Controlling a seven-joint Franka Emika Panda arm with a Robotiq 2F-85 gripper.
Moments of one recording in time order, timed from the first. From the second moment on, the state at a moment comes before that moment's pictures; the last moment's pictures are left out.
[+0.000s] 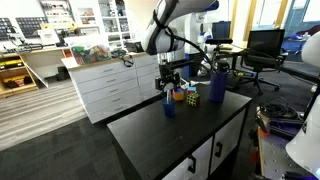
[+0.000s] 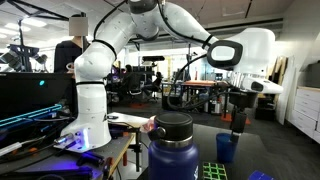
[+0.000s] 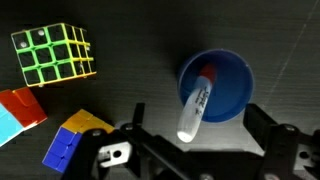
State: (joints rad) arm -2.37 -0.64 2.10 -1.99 0.70 2.11 -0.26
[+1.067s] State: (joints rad) arm -2.37 -0.64 2.10 -1.99 0.71 2.13 -0.34
